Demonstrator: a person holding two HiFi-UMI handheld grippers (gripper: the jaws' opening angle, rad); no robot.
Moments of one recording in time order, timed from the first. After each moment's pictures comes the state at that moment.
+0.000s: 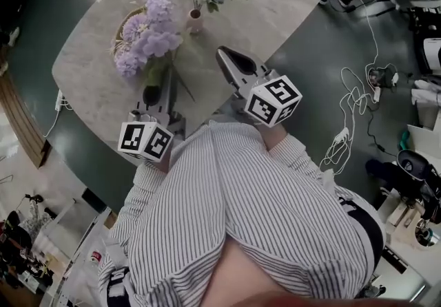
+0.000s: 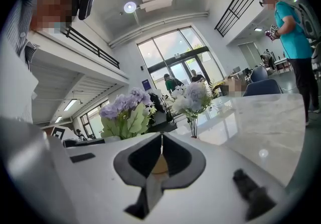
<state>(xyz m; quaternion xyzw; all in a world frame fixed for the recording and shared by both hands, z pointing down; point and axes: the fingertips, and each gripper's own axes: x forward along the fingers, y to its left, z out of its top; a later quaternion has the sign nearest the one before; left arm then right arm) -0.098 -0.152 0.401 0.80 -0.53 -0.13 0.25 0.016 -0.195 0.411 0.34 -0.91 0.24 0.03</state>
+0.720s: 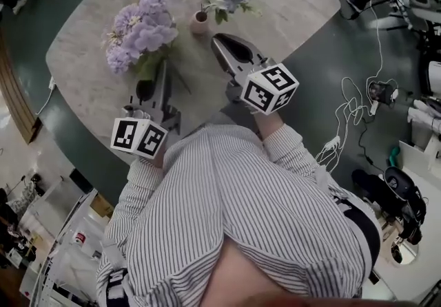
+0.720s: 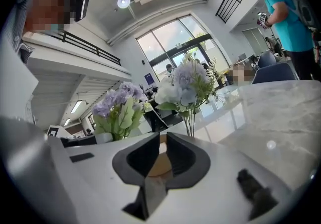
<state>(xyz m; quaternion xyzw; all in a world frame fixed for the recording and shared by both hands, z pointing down) -0.107 -0.185 0.406 0.77 -0.57 -0.14 0.25 -0.002 -0.251 0.438 0.29 -0.91 0.28 0.05</state>
